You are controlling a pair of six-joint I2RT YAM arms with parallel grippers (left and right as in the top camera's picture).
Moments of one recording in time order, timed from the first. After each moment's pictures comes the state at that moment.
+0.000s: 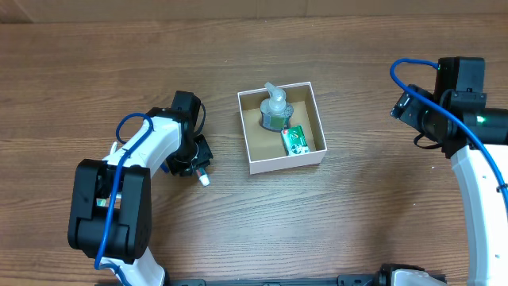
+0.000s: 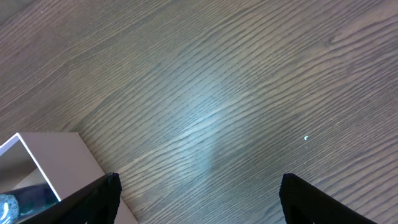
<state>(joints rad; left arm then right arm) -0.19 1.86 1.12 -0.83 0.07 -0.63 -0.08 1.37 1.36 -1.02 0.14 0.46</state>
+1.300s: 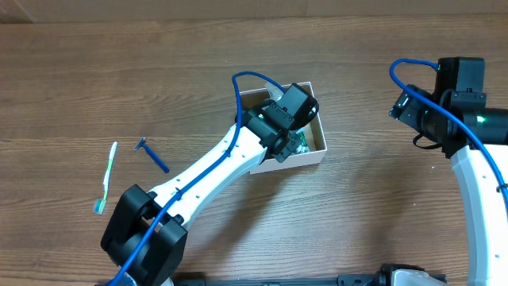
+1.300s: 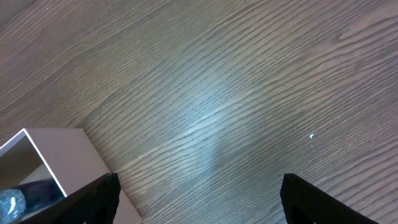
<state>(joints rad) -0.74 1.84 1.49 -0.82 -0.18 0.10 -0.08 1.37 1.36 -1.02 0.11 0.46</state>
